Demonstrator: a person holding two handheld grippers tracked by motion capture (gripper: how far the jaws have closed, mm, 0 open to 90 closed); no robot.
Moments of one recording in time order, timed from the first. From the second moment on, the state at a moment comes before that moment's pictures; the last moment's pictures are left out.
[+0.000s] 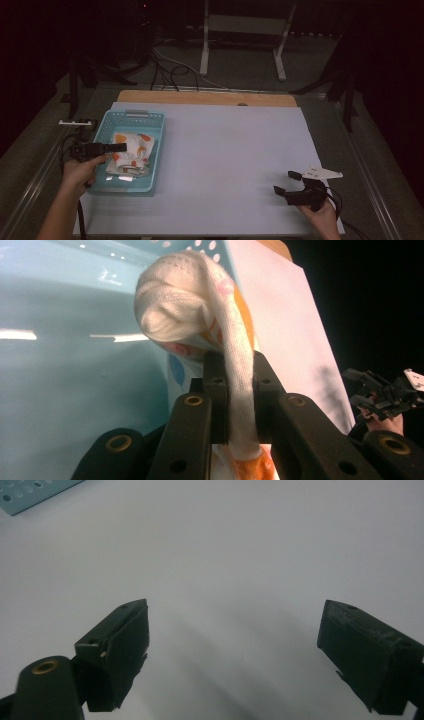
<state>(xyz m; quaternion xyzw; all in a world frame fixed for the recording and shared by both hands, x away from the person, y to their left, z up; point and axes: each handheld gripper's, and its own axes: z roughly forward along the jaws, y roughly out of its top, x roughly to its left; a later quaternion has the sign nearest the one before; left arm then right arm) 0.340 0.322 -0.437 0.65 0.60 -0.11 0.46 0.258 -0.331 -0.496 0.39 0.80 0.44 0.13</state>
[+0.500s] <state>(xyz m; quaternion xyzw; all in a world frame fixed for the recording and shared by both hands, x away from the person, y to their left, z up) 0.353 0.314 -0.457 0.67 0.61 -0.10 0.42 0.258 -0.330 -0.497 0.39 0.80 0.44 0.13</state>
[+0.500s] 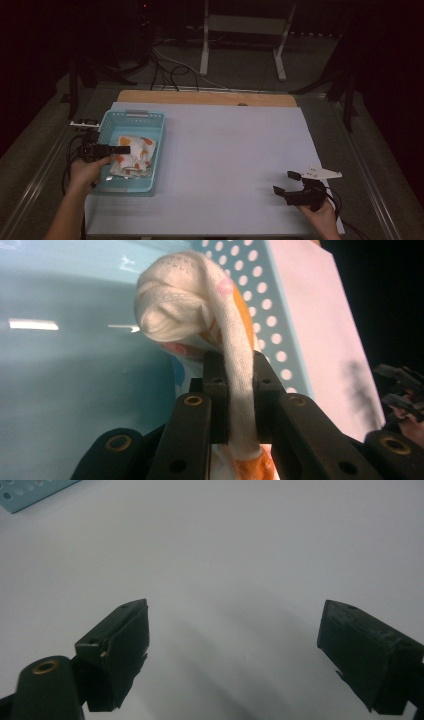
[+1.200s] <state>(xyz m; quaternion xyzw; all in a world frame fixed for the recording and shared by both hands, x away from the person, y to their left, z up) 0.362 0.316 -0.460 0.71 0.63 -0.01 0.33 0.259 -0.326 -0.499 0.39 0.80 0.44 0.12</state>
